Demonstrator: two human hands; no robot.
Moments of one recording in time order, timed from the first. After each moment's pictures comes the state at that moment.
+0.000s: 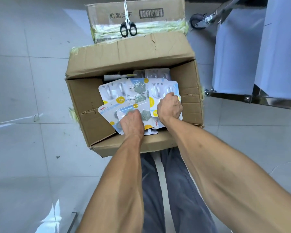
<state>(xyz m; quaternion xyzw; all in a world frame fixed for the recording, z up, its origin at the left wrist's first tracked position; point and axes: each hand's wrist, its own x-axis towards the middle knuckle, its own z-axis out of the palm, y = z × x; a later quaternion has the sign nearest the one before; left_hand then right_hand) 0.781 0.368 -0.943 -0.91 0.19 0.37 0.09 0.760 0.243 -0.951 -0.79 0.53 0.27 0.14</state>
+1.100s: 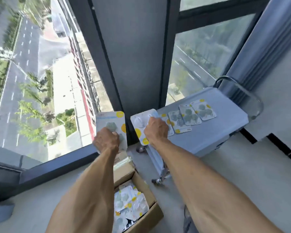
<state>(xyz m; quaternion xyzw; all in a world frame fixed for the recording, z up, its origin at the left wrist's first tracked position) 0.835 0.107 -0.344 -0.97 0.17 0.07 -0.14 0.700 0.002 -0.340 -0.82 0.54 -0.07 0.17</state>
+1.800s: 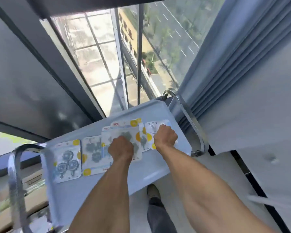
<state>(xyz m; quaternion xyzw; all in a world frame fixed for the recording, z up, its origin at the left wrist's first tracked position) 0.541 -0.386 -0.506 -0.93 0.23 0.27 -0.03 0.429 -0.494 -0.502 -0.75 0.64 0.09 0.16</state>
